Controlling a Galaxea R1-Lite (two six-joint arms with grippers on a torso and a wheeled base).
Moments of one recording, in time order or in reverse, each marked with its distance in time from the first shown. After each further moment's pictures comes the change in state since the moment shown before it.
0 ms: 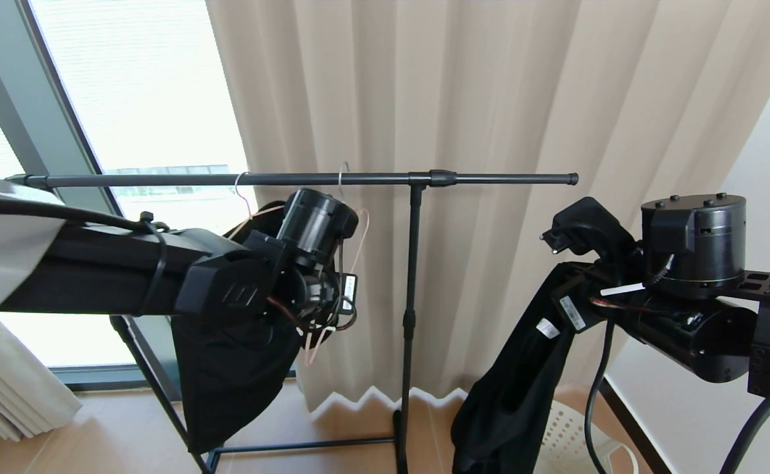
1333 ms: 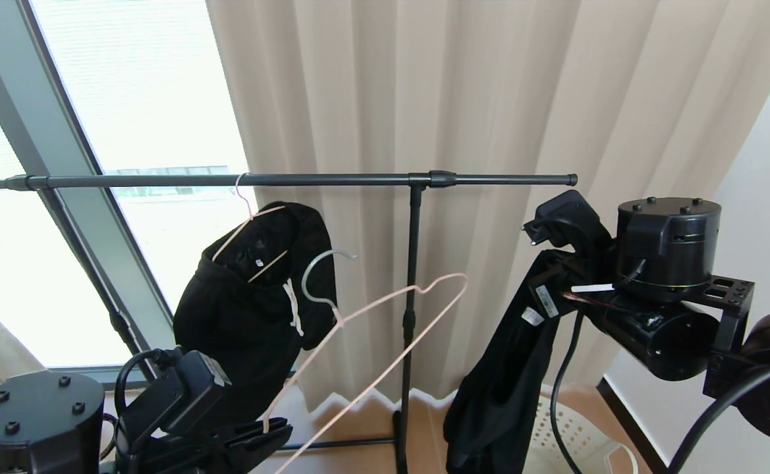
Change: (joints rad) left arm -0.029 -0.560 1.107 -0.816 -0.543 0.349; right arm 0.051 0.079 0.001 -0.200 -0.079 0.003
